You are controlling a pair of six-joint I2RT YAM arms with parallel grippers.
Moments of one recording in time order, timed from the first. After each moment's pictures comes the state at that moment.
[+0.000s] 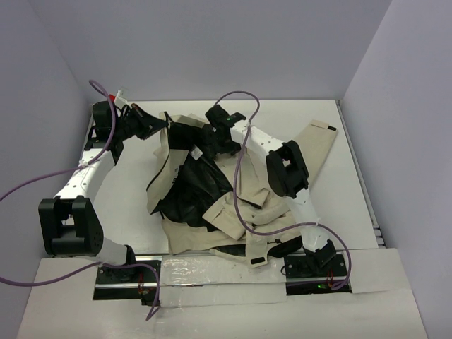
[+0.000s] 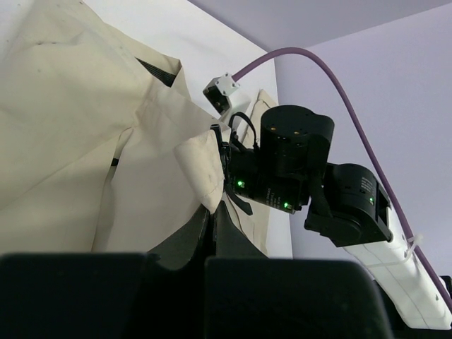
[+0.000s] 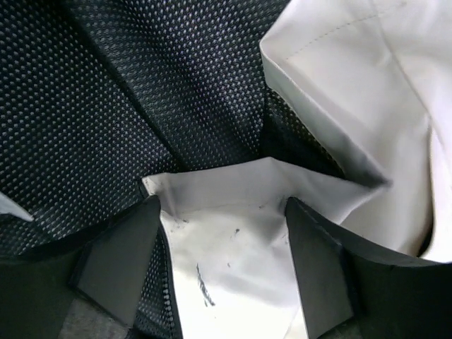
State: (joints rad) left arm -0.02 1.47 1.12 0.00 0.63 -0.83; right arm 0.61 2.37 2.08 -0.85 0.08 0.31
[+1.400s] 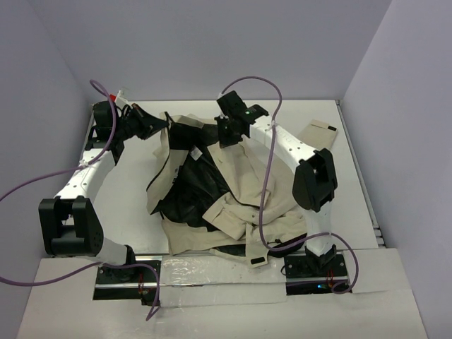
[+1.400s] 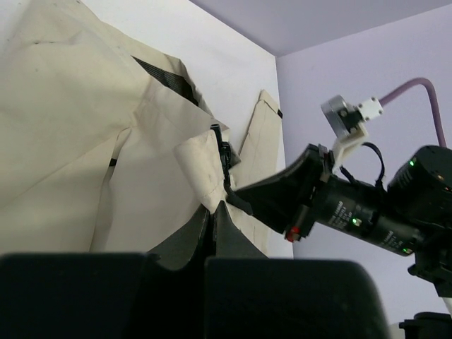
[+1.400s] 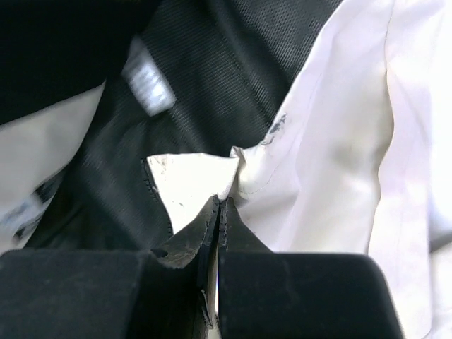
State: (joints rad) left arm -0.03 1.47 1.12 0.00 0.62 -0.83; right arm 0.60 2.04 1.90 -0.80 -0.03 0.39
